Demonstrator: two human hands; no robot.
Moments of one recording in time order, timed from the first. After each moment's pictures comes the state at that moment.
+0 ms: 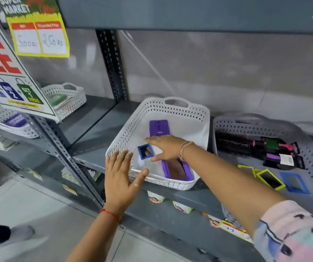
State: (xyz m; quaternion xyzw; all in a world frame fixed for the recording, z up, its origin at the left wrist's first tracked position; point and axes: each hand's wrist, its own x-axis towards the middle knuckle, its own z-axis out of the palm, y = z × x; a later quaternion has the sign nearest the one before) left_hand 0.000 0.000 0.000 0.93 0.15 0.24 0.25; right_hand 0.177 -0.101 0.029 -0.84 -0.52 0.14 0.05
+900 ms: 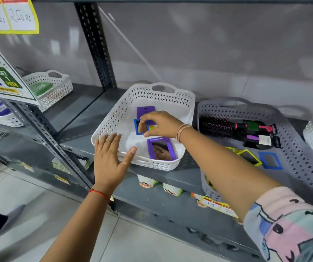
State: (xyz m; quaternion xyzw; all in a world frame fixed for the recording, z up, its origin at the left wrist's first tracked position) left_hand 0.002 -0.012 0.006 0.93 0.17 0.26 0.22; right_hand 0.168 -0.134 0.053 -0.82 -0.48 0.11 0.30
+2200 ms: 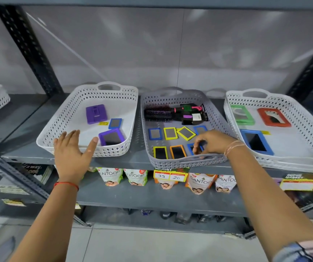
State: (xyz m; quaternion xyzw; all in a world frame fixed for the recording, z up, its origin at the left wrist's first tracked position) left_hand 0.002 -0.050 0.012 0.94 0.15 0.25 0.20; right_hand 0.093 -0.420 0.039 -0.95 -0.18 0.18 0.19
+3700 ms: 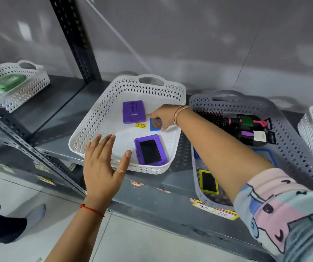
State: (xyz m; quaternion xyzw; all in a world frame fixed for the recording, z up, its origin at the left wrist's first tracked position) left_hand 0.011 -0.040 0.008 0.92 0.17 0.28 0.23; right_hand 0.229 -0.148 0.055 -0.88 -0.41 0.23 -0.04
